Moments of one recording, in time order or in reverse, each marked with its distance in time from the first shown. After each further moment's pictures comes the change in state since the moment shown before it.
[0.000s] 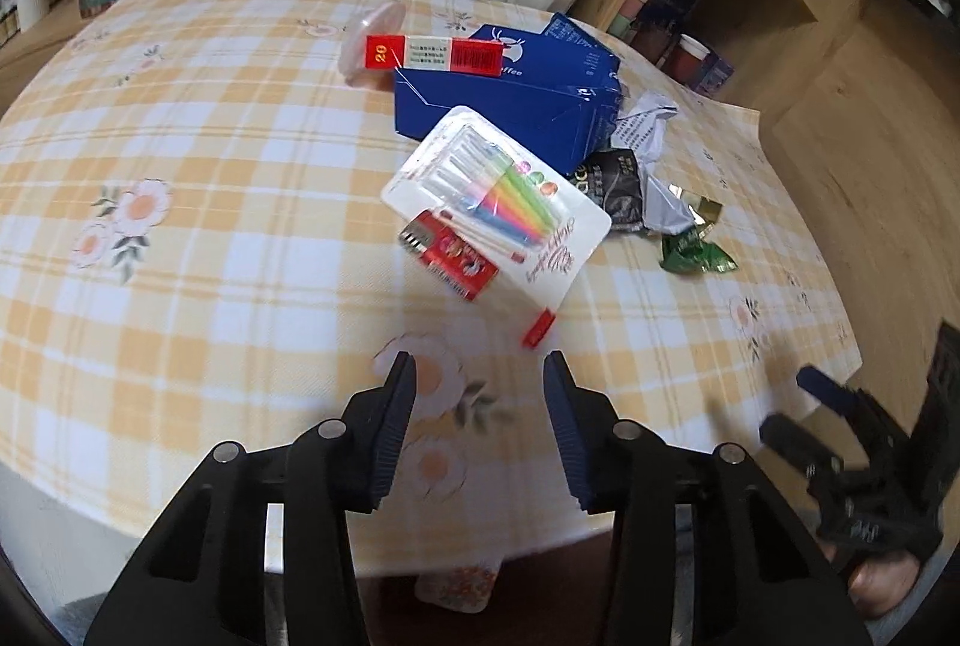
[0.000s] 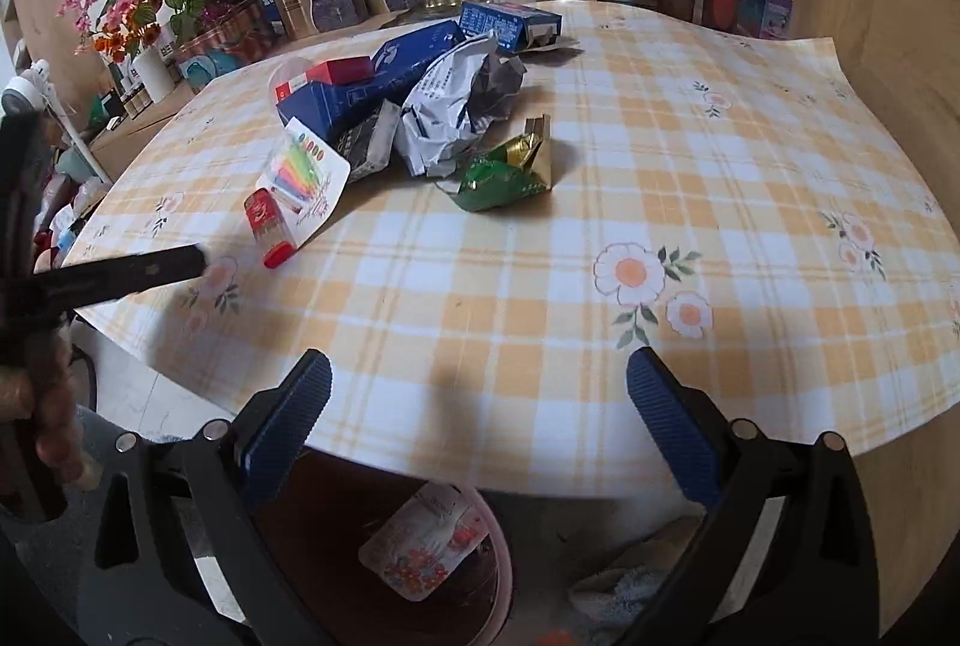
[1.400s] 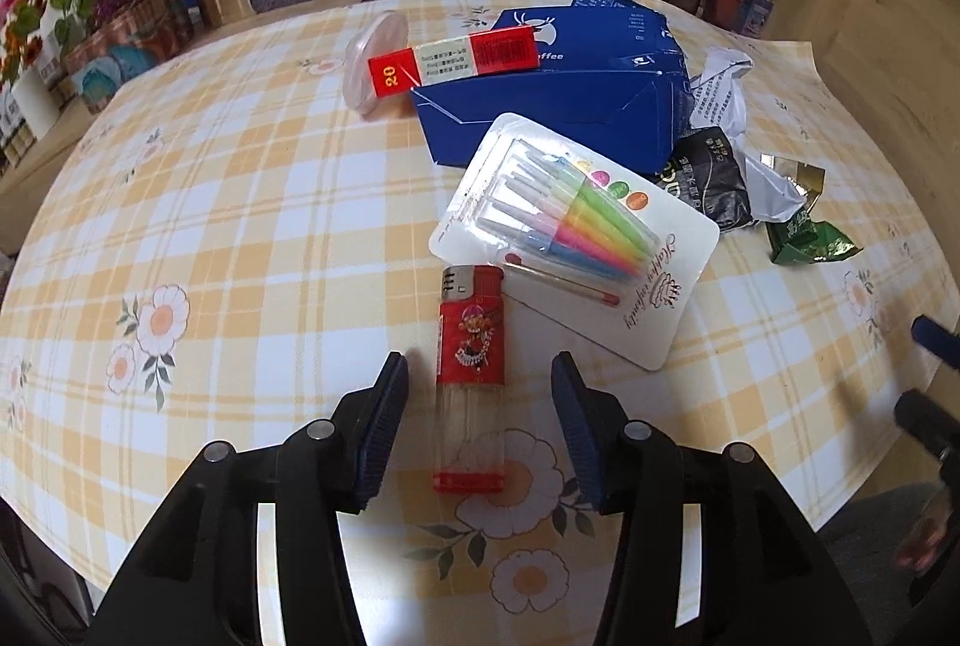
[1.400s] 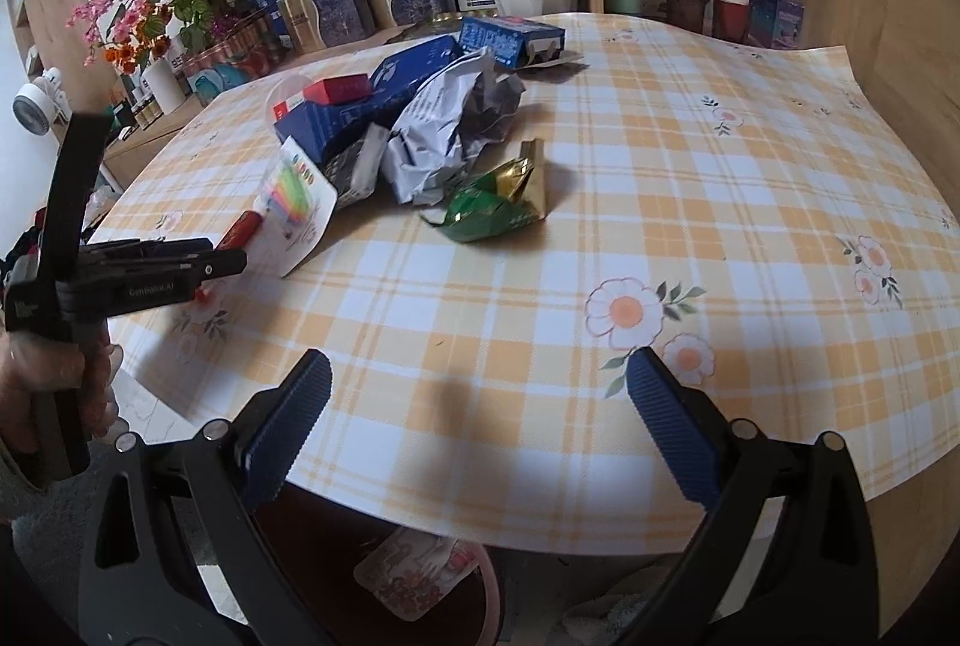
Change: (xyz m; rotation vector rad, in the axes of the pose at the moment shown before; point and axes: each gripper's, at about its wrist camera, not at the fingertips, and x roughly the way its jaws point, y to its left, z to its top) left arm 0.035 -0.005 0.022 0.224 -0.008 0.245; right arm 0.010 -0.015 0.012 0.000 -0.033 0.040
